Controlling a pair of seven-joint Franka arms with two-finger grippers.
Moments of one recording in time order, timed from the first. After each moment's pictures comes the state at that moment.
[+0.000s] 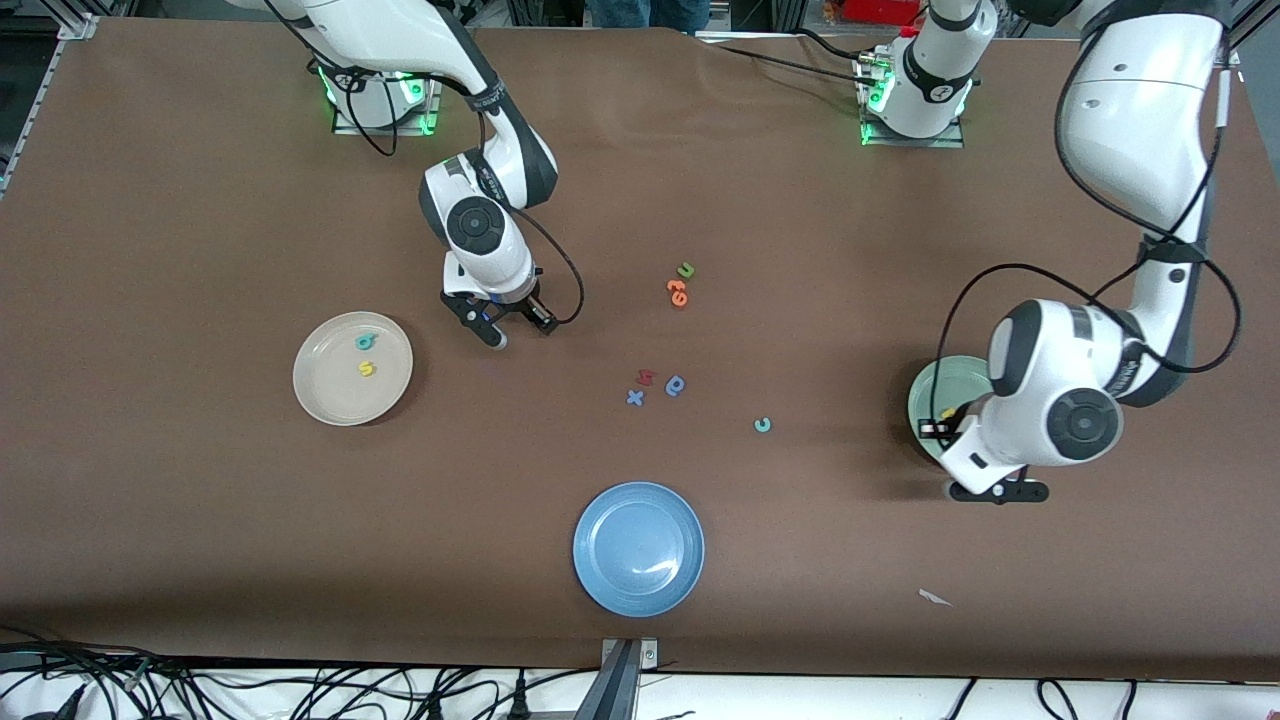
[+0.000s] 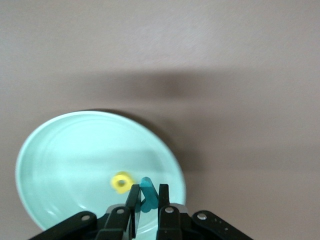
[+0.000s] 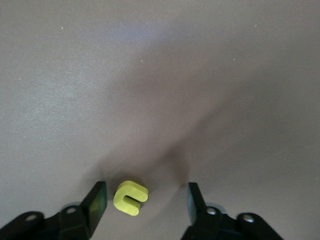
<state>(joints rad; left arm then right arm) 0.01 0.70 -0.10 -1.48 0.10 1.96 -0.09 0.75 0.49 -0.12 -2.11 0.17 2.55 1.24</state>
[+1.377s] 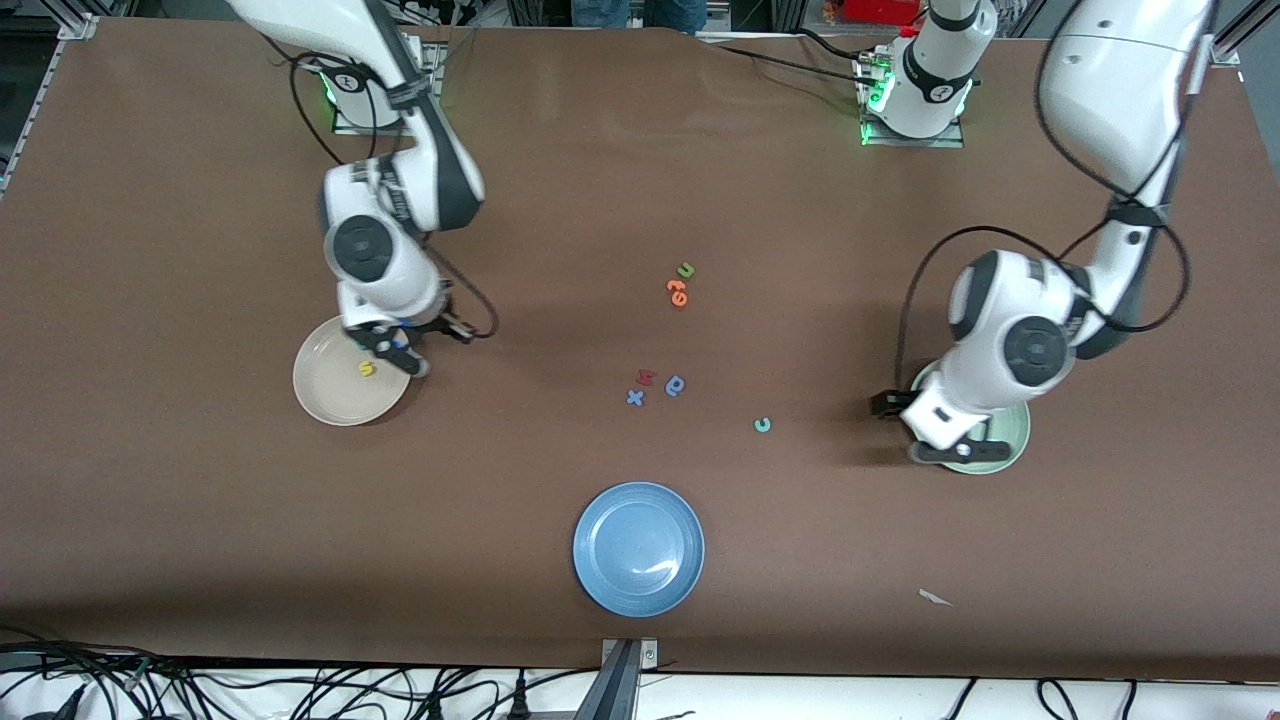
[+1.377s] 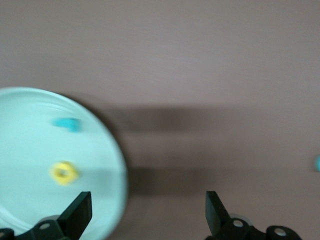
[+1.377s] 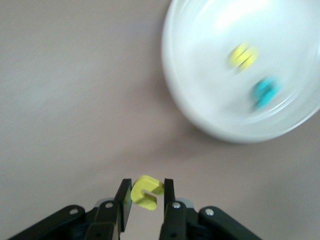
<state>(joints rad) -0.09 0.56 -0.15 -1.77 0.10 2.25 -0.33 0.76 0.36 -0.43 -2.06 0.17 2.24 0.70</state>
